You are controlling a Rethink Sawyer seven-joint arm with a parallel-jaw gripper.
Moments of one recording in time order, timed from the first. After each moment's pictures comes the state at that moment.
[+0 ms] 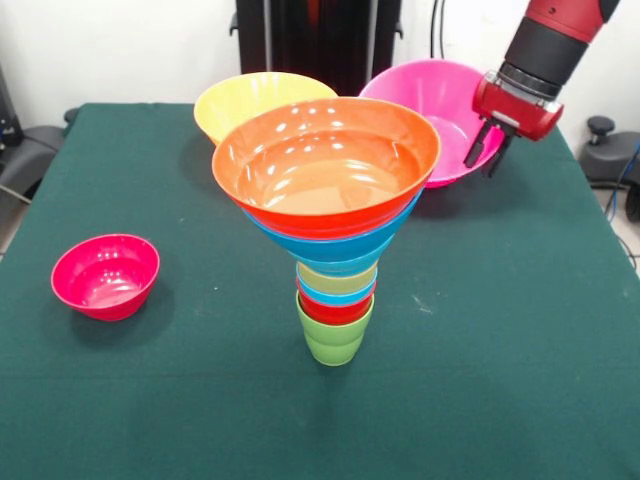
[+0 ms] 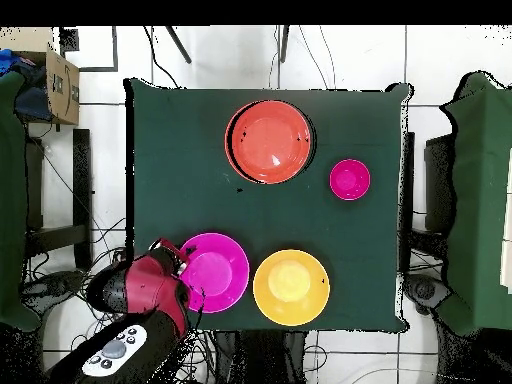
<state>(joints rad) 0.64 -0.32 -0.47 1.86 0.58 0.07 2.28</state>
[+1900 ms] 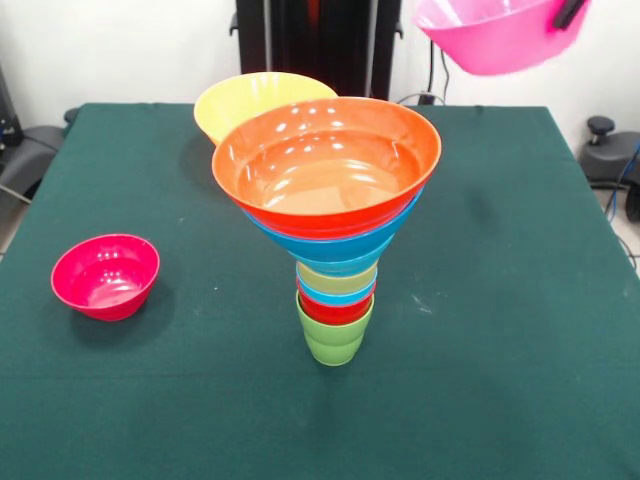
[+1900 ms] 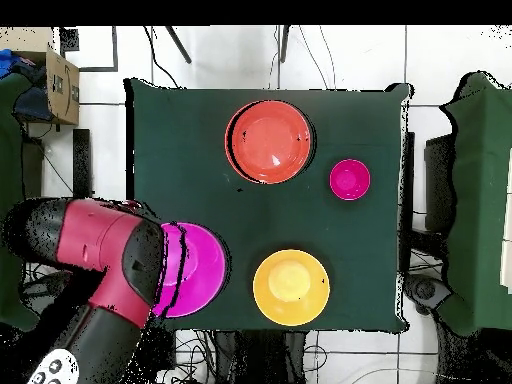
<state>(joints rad) 0.63 -0.44 -0.84 1.42 0.55 1.02 2.37</state>
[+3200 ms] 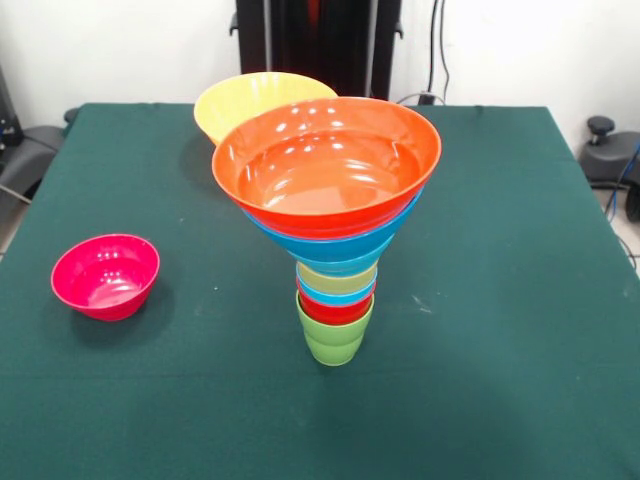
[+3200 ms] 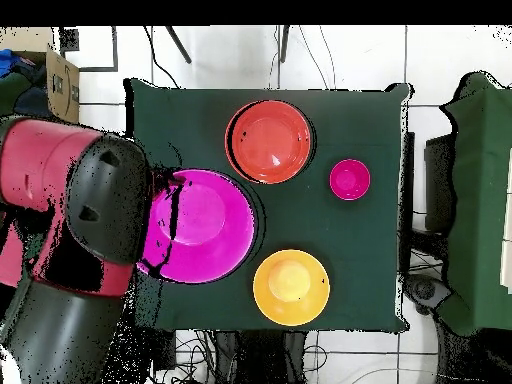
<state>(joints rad) 0.49 -0.45 -0.99 1.04 0.41 1.26 2.37</state>
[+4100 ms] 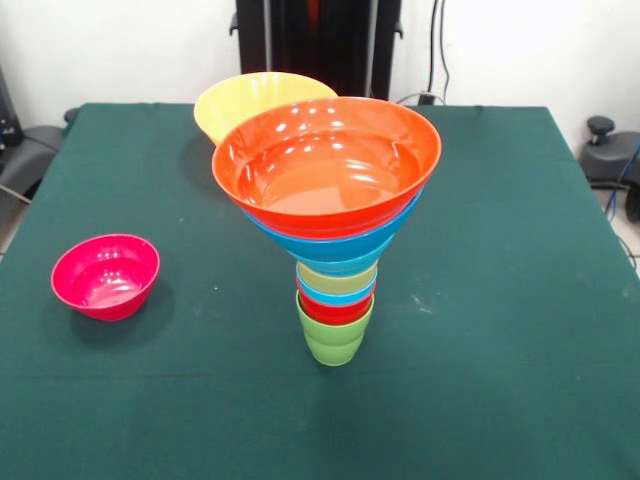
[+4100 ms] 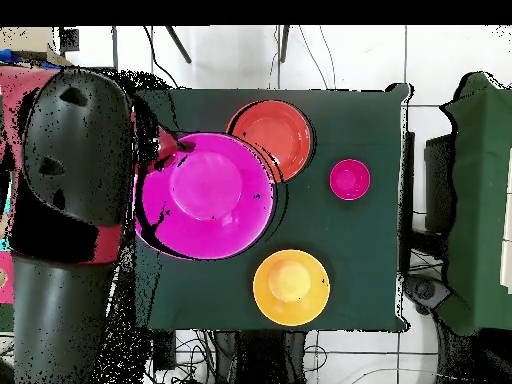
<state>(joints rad) 0.40 -0.44 -1.00 0.83 0.35 1.34 2.37</state>
